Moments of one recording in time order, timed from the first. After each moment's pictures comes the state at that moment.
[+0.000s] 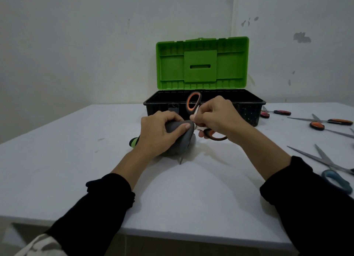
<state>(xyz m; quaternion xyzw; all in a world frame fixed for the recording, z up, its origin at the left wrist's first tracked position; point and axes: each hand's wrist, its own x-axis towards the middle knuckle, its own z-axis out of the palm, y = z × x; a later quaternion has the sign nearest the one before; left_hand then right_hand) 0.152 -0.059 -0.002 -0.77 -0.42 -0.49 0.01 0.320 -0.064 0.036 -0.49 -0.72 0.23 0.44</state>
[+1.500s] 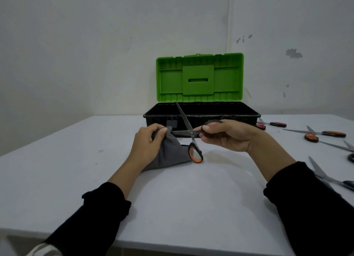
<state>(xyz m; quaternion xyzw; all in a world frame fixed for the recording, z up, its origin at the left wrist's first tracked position) 0.132 -0.042 -0.011 -0.71 -0.48 -0.52 -0.08 0.360 -0.051 0.037 -0.37 -0.53 0.65 0.40</state>
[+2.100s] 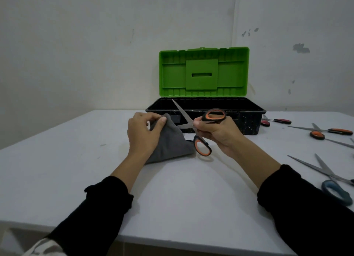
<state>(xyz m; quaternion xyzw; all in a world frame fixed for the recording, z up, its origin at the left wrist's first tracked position) 0.134 -0.046 -0.002 -0.61 -0.53 -0.59 -0.02 0.321 -0.047 0.015 -0.37 -0.54 0.49 0.57</state>
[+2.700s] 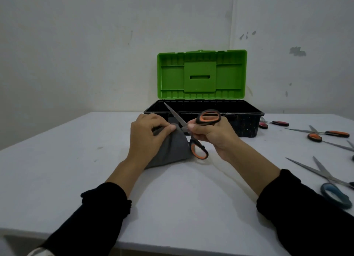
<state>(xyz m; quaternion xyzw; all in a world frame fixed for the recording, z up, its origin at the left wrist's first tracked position) 0.132 -0.047 -0.003 -0.72 -0.42 -0.55 0.08 0.311 -0.052 0.016 -0.39 -0.55 0.46 0.57</state>
